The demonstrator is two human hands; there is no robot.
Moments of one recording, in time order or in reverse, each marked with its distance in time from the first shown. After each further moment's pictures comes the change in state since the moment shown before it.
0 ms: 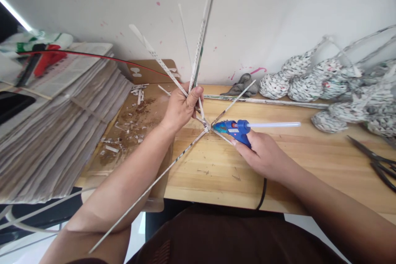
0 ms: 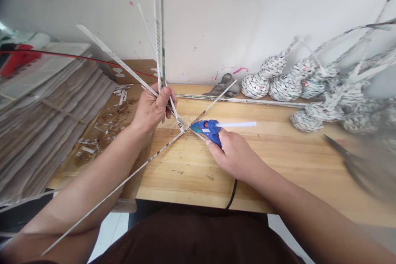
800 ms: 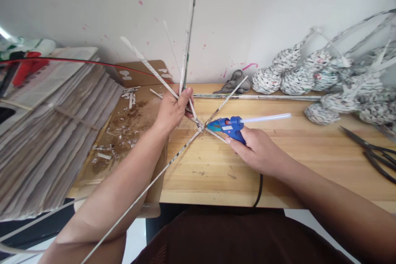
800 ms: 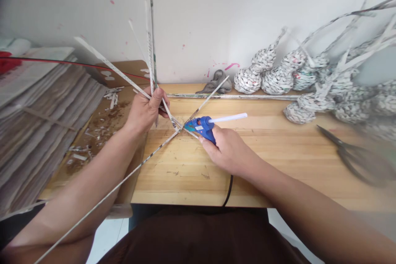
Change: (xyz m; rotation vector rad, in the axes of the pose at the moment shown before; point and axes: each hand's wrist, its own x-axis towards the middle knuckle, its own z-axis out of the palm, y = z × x) left_hand 0.006 -0.018 0.000 0.043 -0.026 -0.044; right_hand 0.000 -0.001 -0.006 0.094 -0.030 0.028
